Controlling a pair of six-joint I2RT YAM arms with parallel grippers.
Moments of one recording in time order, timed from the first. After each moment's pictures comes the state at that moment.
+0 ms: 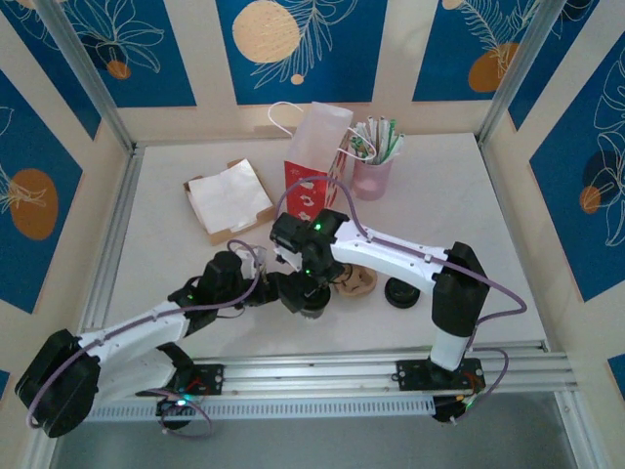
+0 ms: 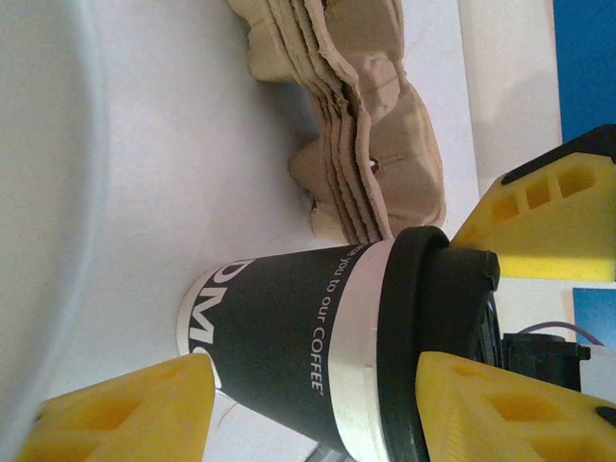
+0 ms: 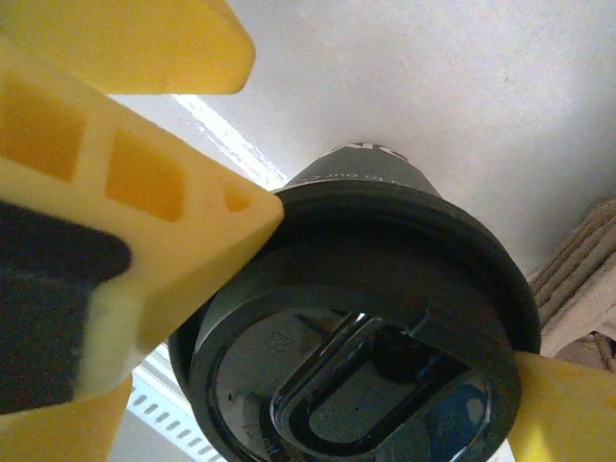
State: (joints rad) left arm -0.69 1.02 0.37 0.11 0.42 -0.96; right arm 1.02 1.77 1.53 -1.25 -0.13 0.24
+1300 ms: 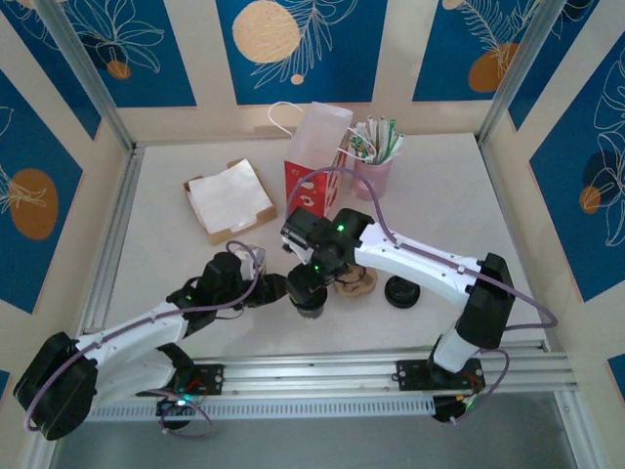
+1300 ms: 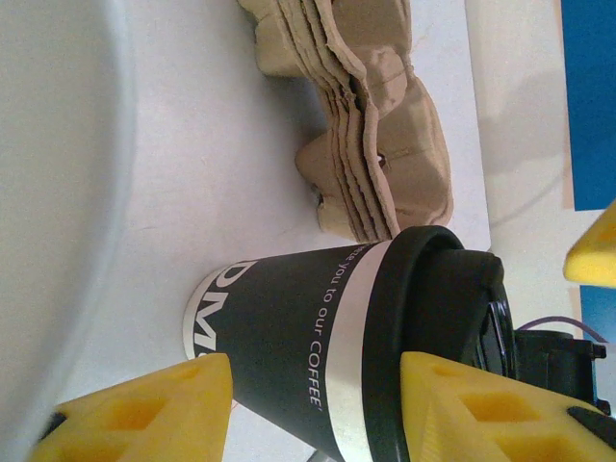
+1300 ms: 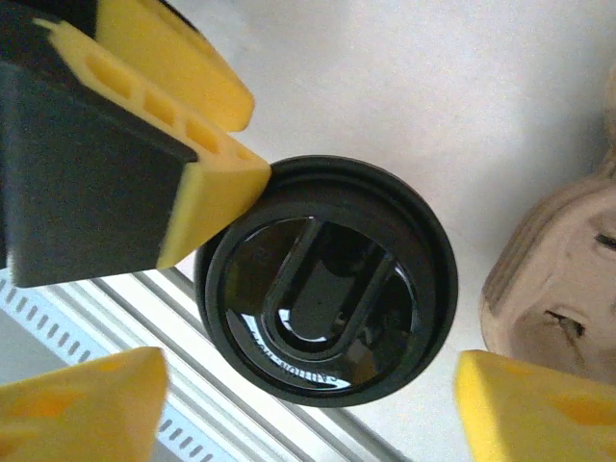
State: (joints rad) left arm -0.70 1.01 0.36 0.07 0.41 -0.95; right arm 1.01 1.62 1.48 -1.19 -0.08 0.33
